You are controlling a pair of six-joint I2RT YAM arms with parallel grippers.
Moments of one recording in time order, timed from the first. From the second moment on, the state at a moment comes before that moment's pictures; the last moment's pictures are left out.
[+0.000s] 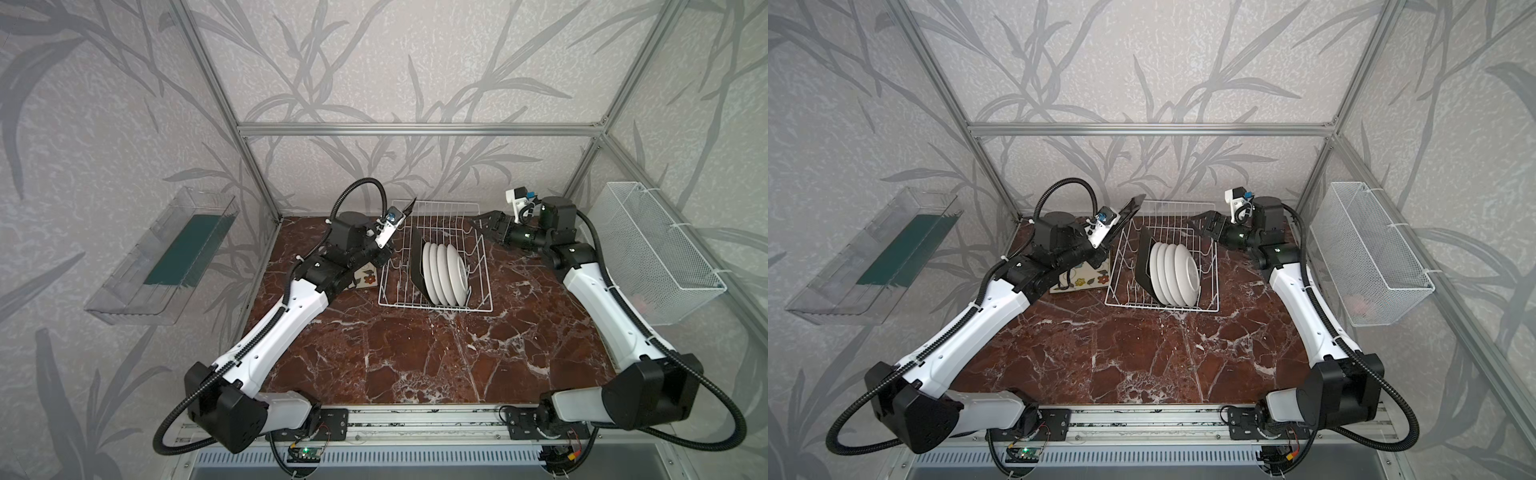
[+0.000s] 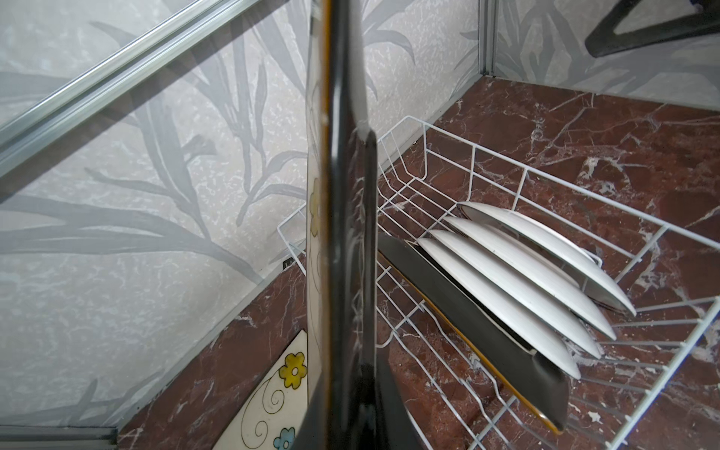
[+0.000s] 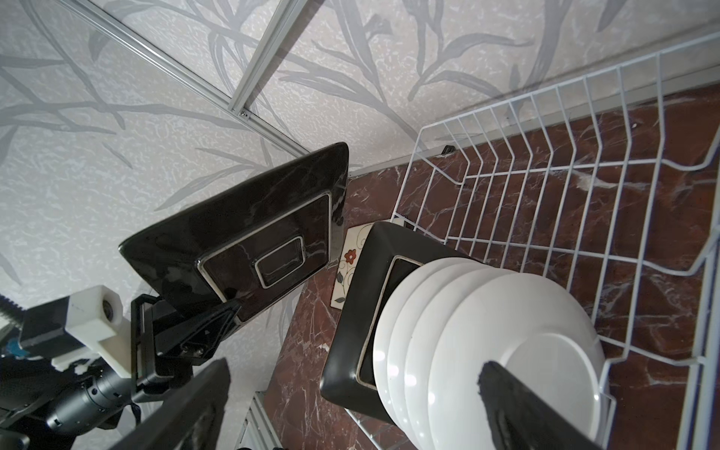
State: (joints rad) left arm -0.49 1.31 1.28 -0.36 0.06 0.44; right arm 0.14 1.40 1.32 -0.31 -0.72 0.66
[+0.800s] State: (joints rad) left arm -0.59 1.25 1.09 -0.12 0.12 0.93; right arm 0.28 1.53 1.45 -0.27 -0.72 0.94
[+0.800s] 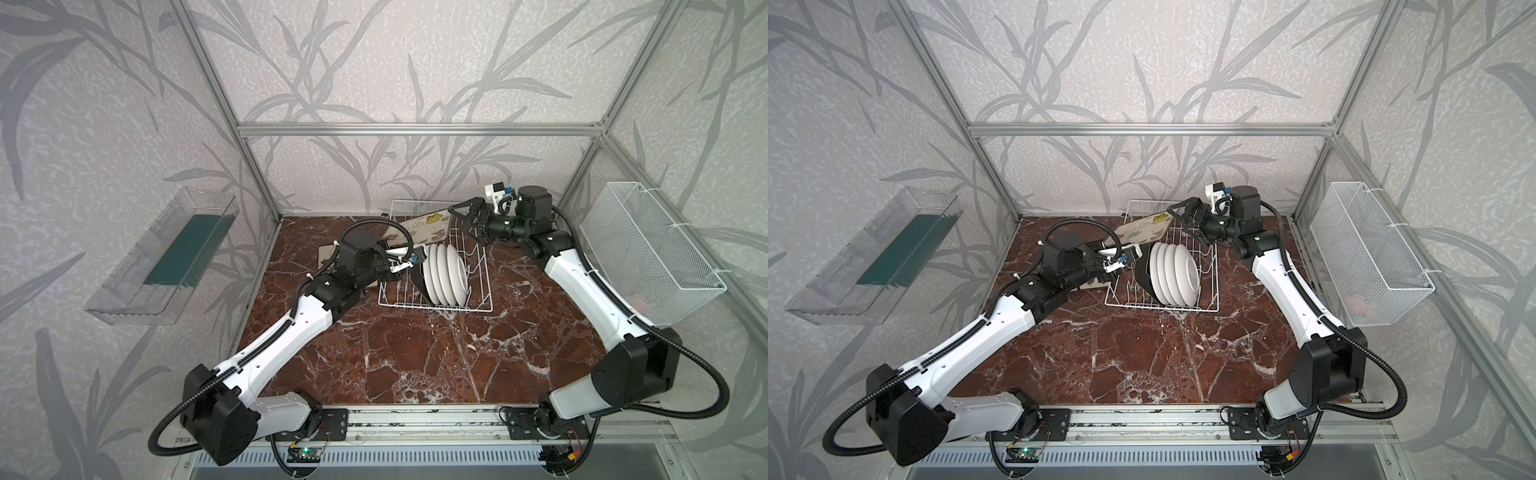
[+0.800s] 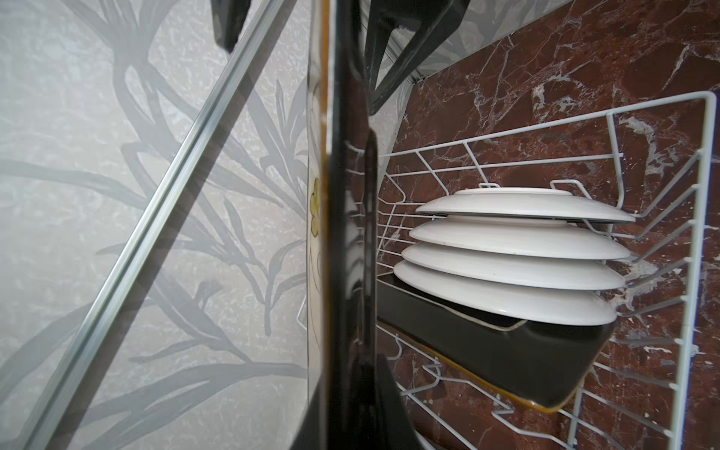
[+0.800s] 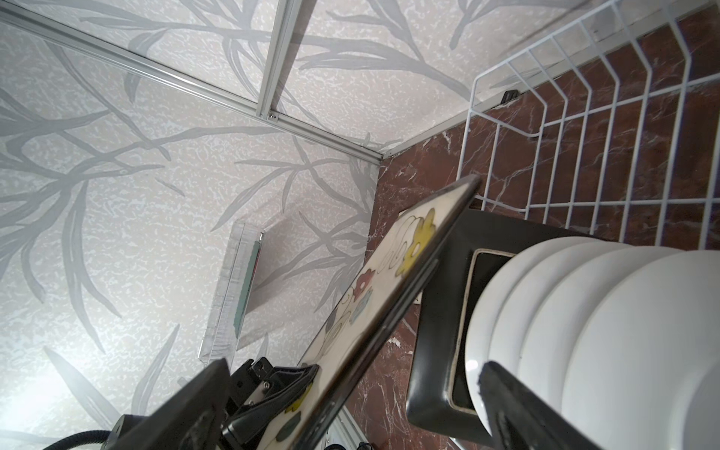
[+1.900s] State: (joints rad) left arm -0.65 1.32 0.97 0.11 -0.07 1.20; right arm 0.37 1.58 1.35 -0.22 -0.68 1.16
